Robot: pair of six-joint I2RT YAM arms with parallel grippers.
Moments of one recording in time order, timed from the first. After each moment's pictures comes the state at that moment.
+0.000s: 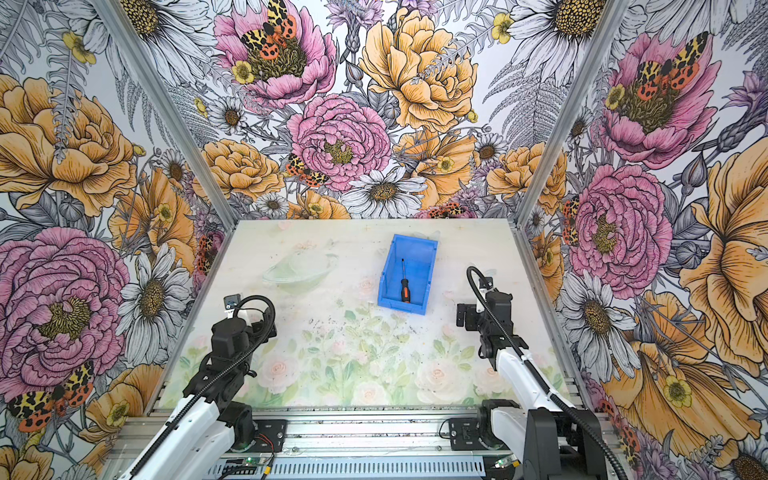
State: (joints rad) left arm -0.18 0.56 0.24 -0.11 -0.44 -0.16; right arm -0.04 1.03 0.38 -0.01 -0.03 -0.02
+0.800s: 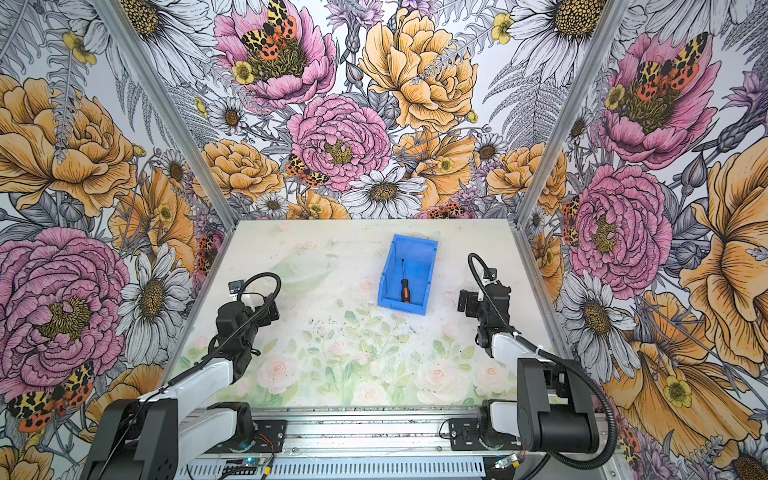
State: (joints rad) left arm -0.01 1.15 0.27 0.51 -0.21 -0.12; right arm -0.06 1.32 0.43 0.35 0.03 0.05
